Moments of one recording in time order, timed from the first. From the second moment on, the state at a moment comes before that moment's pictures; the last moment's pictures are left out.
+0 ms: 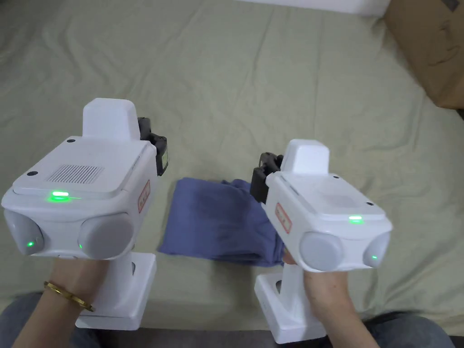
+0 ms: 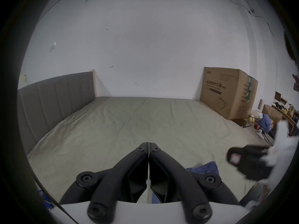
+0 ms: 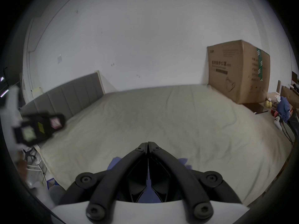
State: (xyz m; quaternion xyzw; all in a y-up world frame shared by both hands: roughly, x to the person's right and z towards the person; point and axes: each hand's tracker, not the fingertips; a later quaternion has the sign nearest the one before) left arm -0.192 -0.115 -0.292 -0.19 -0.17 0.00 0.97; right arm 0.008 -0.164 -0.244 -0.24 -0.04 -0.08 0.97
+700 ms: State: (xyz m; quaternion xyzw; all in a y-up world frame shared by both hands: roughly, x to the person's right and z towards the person) left arm -0.235 -0.157 -0.368 -0.36 -0.26 0.17 0.88; right arm -0.012 -0.278 -0.265 -0.37 -0.07 -0.06 0.92
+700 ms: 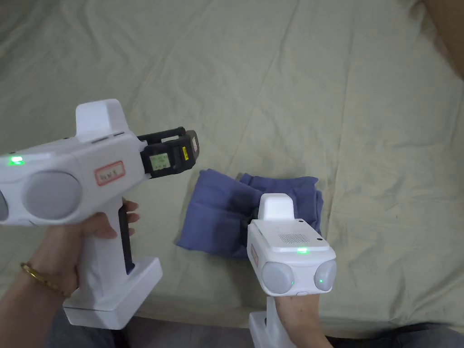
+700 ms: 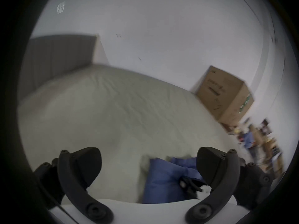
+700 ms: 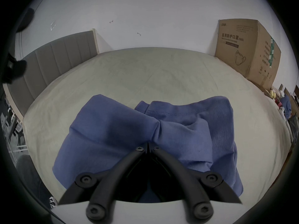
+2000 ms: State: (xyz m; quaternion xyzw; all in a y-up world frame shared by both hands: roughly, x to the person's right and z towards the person) left arm -0.242 -0.161 -0.449 -0.61 -0.29 0.06 0.74; right arm 0.036 -0.122 -0.199 -0.22 -0.05 -0.05 0.97
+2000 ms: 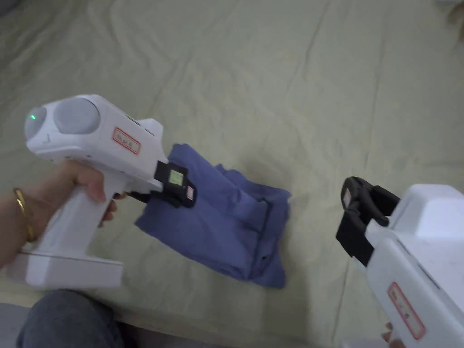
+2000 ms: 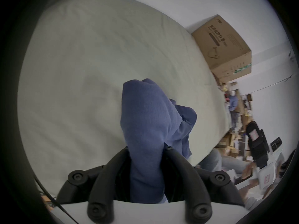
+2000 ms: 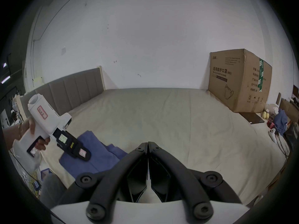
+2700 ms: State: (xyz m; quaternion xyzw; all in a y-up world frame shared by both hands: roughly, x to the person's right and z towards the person) left arm -0.490 -0.197 -0.556 -0.49 0.19 -0.29 0.80; right arm 0.003 -0.126 -0.218 -0.23 -0.05 -0.06 0.97
